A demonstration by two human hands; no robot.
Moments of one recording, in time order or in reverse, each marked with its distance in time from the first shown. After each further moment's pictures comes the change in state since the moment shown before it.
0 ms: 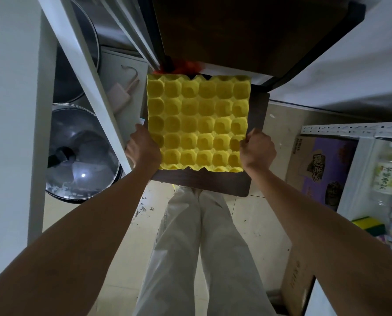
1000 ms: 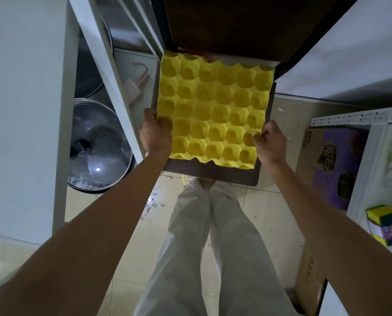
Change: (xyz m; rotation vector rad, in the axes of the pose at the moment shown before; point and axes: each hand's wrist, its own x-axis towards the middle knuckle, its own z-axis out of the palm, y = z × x) left_hand -0.027 0.012 -0.039 -0.488 0.042 -0.030; right_hand -0.024 0.034 -0.007 0.493 -0.078 -0.052
